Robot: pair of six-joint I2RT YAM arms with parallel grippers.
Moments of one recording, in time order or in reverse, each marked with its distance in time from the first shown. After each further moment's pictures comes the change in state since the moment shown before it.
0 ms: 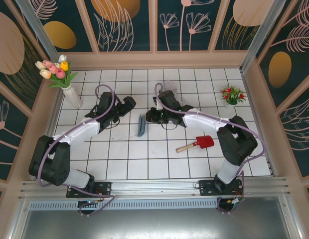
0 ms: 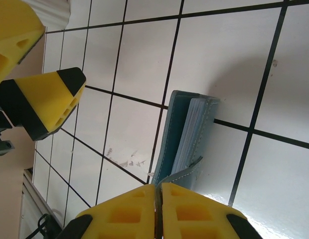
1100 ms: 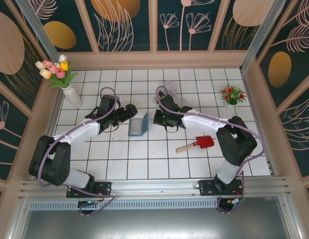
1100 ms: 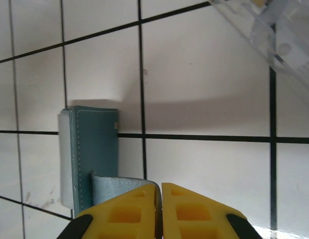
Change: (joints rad) left arm 0.000 0.007 -0.037 -0.077 0.116 0.173; right arm 0.019 0.005 -0.010 -0.163 0.325 0.094
